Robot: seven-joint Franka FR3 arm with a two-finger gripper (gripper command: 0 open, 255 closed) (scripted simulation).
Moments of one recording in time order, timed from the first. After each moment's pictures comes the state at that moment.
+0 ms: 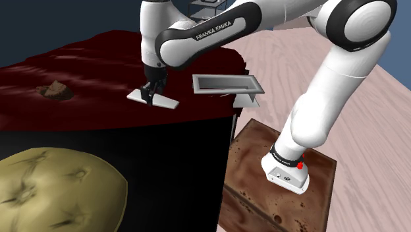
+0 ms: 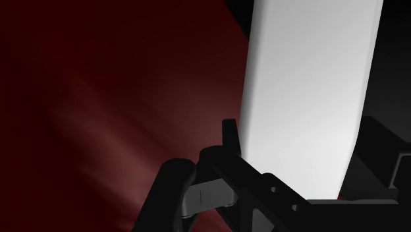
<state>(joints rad) 0.17 -0.01 0.31 -2.06 -0.01 2.20 0.19</state>
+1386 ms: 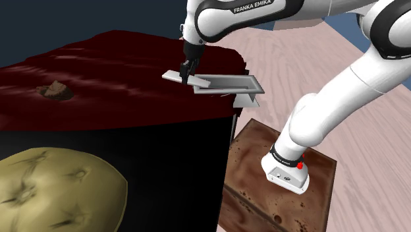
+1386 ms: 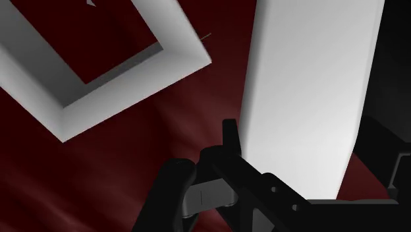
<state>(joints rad) 0.08 -0.33 0.14 -2.27 0.09 2.09 -0.11</state>
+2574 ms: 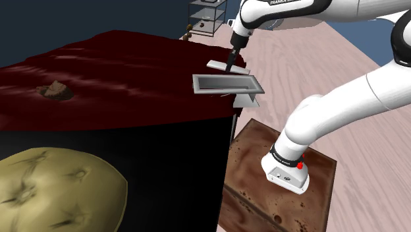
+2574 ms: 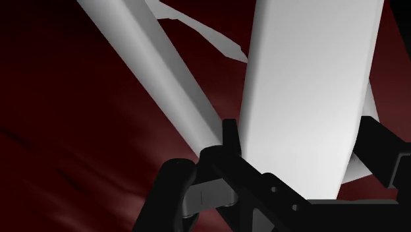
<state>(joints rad) -0.09 -0.54 -0.19 -2.43 0.00 2.02 -0.55</state>
